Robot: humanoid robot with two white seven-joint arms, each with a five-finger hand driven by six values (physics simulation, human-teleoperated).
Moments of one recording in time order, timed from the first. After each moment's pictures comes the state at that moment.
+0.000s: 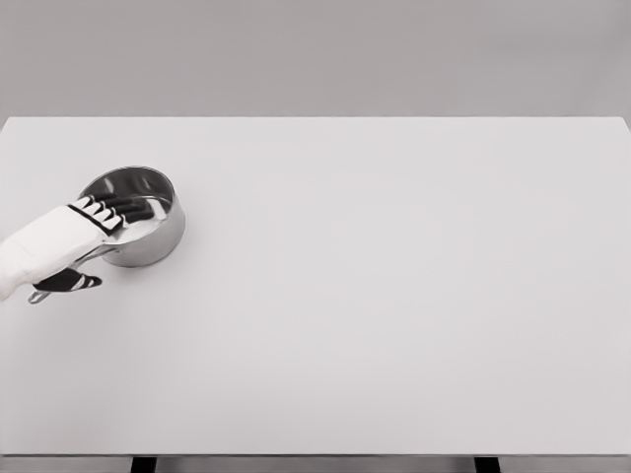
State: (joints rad) left arm -0.35 1.26 -0.86 -1.77 -0.34 -0.21 0.22; right arm 0.01 0.00 -0.44 0.06 0.24 -0.12 -0.05
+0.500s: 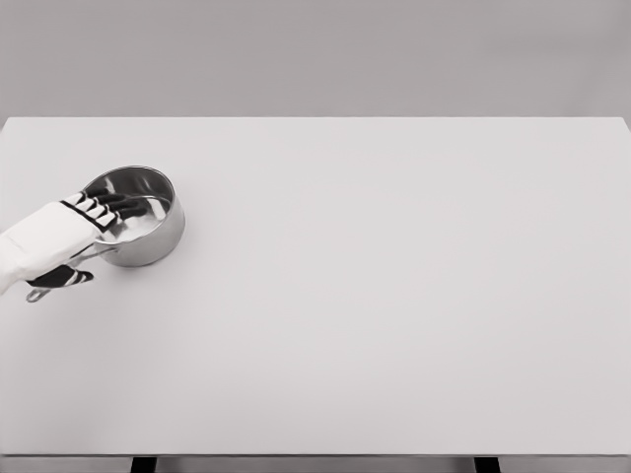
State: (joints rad) left arm -0.35 1.26 -0.85 -1.76 -0.38 -0.19 0.22; right arm 0.01 0.00 -0.44 0.06 0.24 -0.12 -0.05
